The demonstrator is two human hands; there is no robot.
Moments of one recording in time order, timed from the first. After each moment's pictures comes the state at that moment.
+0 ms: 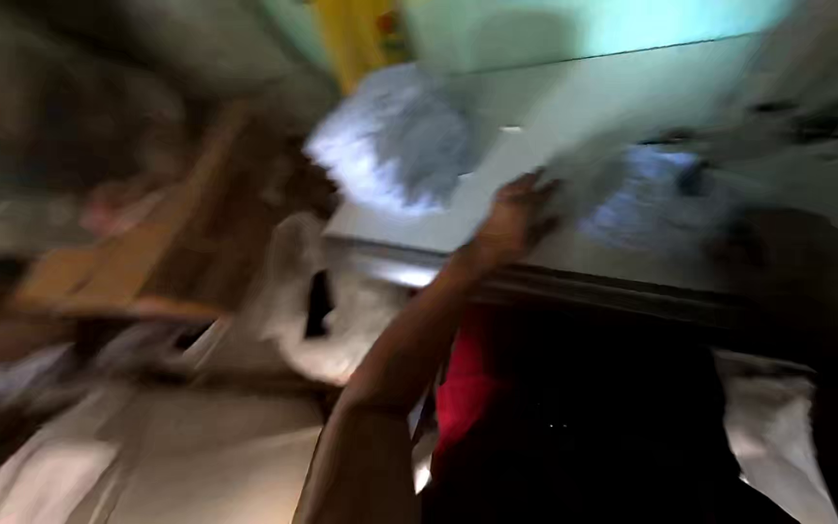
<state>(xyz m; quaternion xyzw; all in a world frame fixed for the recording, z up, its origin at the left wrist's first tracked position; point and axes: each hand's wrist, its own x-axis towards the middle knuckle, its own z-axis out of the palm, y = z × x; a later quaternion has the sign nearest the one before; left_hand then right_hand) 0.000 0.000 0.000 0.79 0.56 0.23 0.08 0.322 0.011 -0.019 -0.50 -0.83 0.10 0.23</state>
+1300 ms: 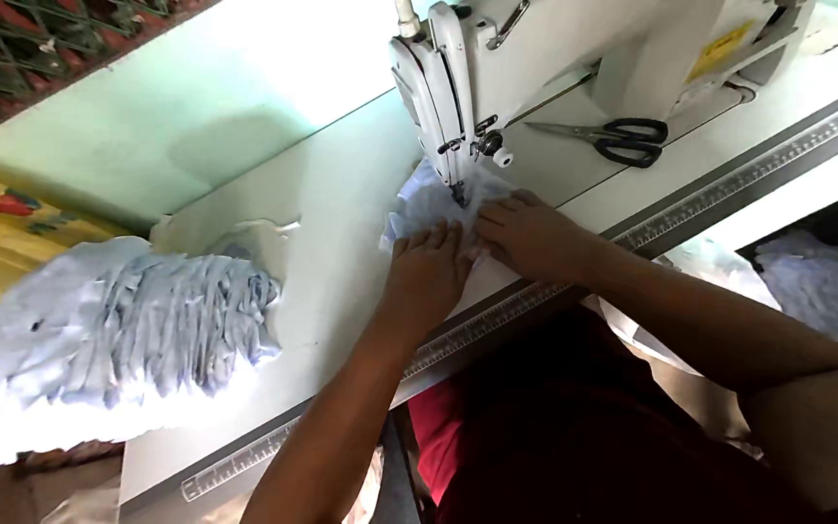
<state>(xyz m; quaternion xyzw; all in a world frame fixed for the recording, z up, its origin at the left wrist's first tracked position) 0.082 0.050 -0.002 0.91 0.41 0.05 0.02 0.294 0.033 -0.024 -0.47 -0.87 0.03 0.17</state>
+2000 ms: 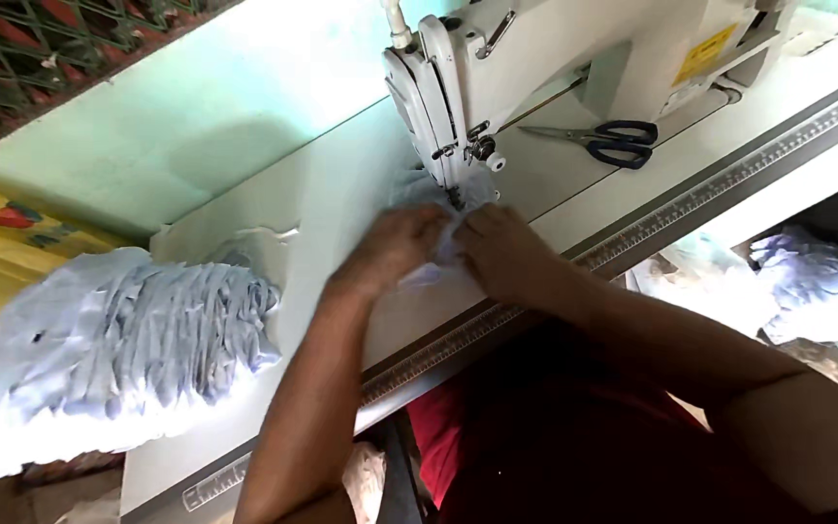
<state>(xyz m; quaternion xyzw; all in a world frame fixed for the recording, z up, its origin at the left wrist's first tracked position) 0.073 0.097 0.049 0.92 0.35 0.07 0.16 0.251 0.018 -0.018 -0.52 -0.81 0.02 0.26</state>
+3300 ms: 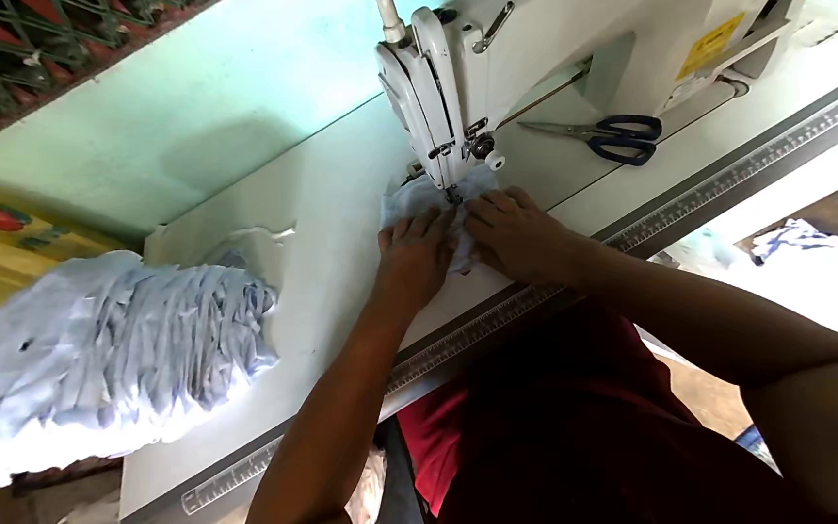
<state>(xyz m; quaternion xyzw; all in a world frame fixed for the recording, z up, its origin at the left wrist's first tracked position) 0.076 0.085 -0.020 0.92 0.38 0.12 0.00 0.289 0.039 -0.032 -0.50 -0.85 0.01 0.16</state>
